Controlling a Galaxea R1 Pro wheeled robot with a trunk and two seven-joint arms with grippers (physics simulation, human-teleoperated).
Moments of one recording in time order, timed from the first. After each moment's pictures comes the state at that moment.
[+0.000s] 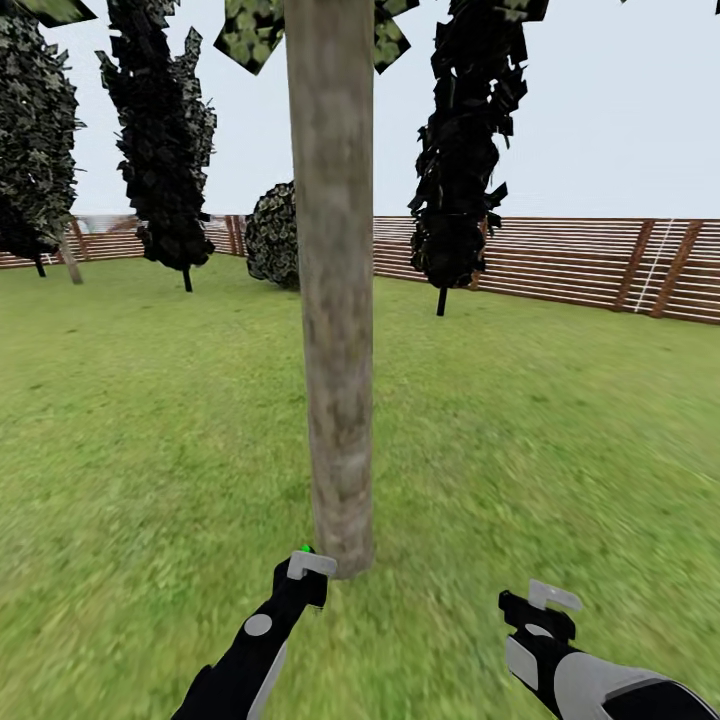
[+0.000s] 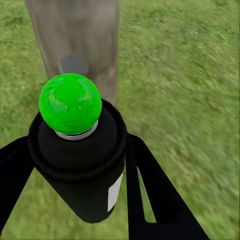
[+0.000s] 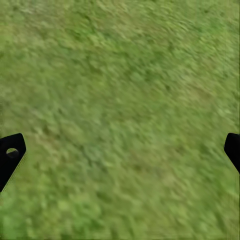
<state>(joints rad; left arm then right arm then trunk) -0.43 -0.17 -0.05 -0.66 -0.17 -0.07 -0.07 -0.72 -0.04 0.24 0.05 -0.46 -0.32 -0.37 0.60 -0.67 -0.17</state>
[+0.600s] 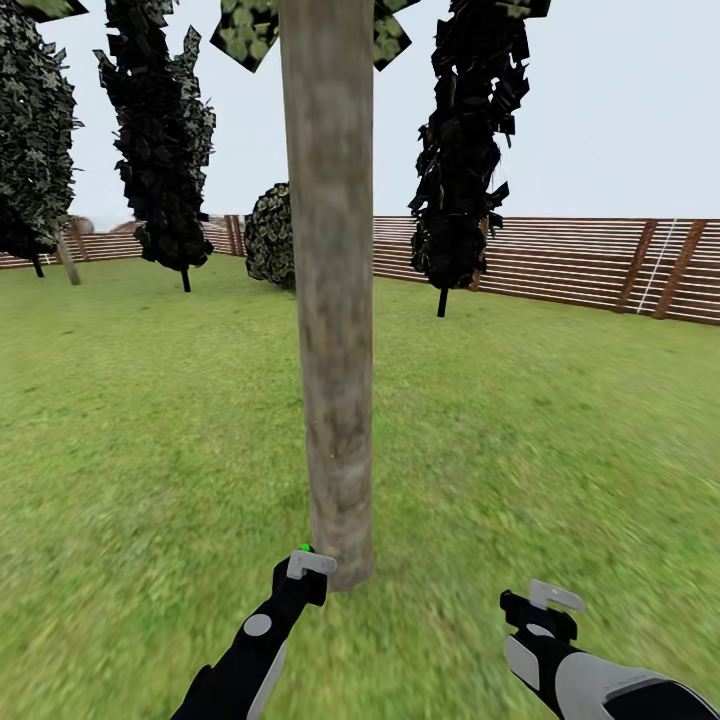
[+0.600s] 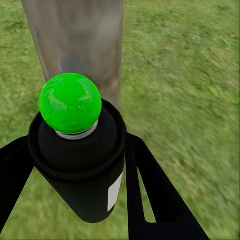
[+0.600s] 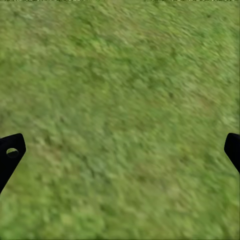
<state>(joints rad) -0.43 -0.17 -0.05 -0.66 -0.17 -0.08 -0.07 -0.72 -0.04 0.24 0.05 -0.46 -0.32 -0.37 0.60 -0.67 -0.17</state>
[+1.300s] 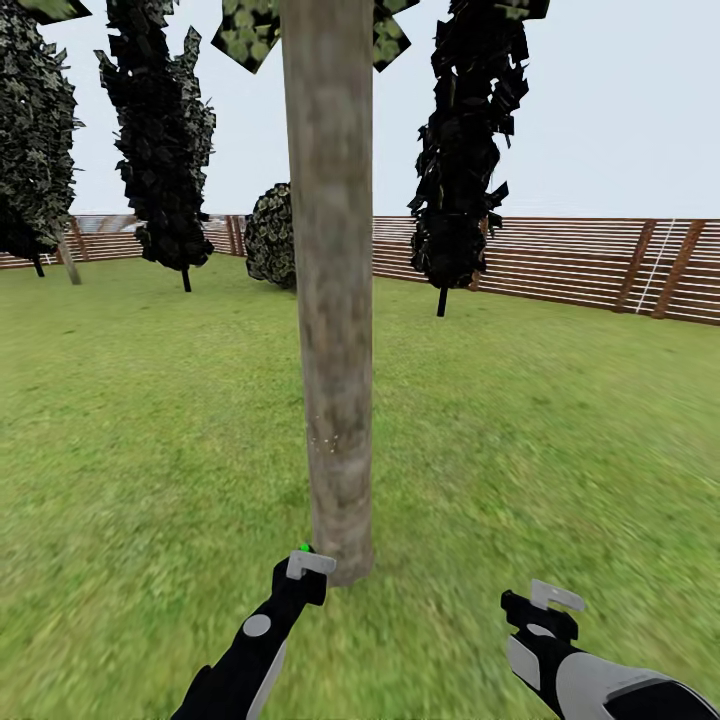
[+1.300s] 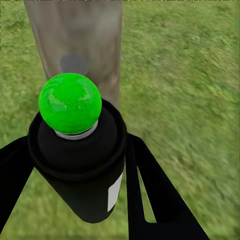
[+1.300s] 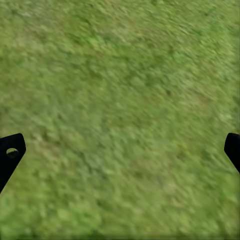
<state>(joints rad) -0.43 -0.17 -0.04 -0.66 -0.17 -0.08 -0.07 -0.72 -0.04 0.24 0.05 -0.46 -0.32 -0.37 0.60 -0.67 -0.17</state>
